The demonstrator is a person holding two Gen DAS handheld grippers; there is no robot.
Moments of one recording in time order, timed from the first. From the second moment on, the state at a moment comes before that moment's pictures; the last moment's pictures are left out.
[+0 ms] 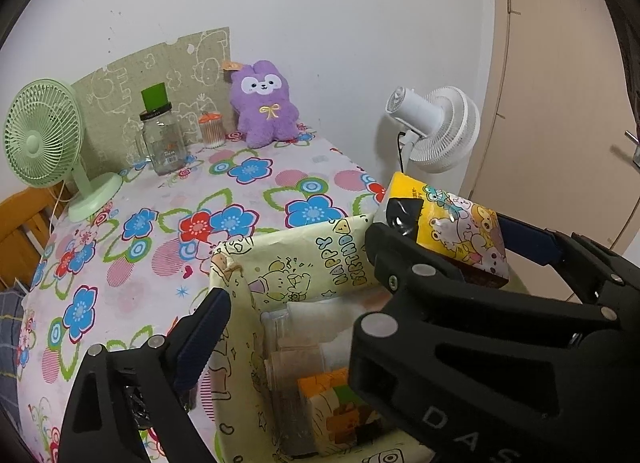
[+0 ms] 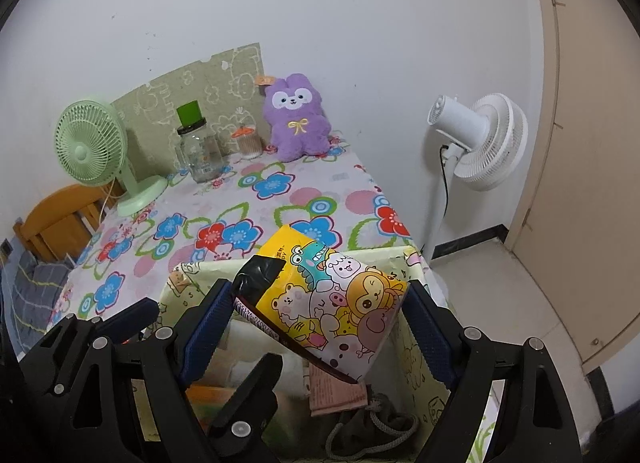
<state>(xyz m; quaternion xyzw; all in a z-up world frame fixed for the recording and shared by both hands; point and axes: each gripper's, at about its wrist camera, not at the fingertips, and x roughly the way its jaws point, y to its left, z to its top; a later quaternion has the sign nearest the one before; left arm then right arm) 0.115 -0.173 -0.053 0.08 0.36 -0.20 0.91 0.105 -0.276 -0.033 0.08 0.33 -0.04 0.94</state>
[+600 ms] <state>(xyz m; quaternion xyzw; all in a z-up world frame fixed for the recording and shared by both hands) 0.108 -0.156 -0.047 0.07 0.35 -0.18 0.92 0.098 -0.259 -0.030 0.05 0.33 -0.05 0.94</state>
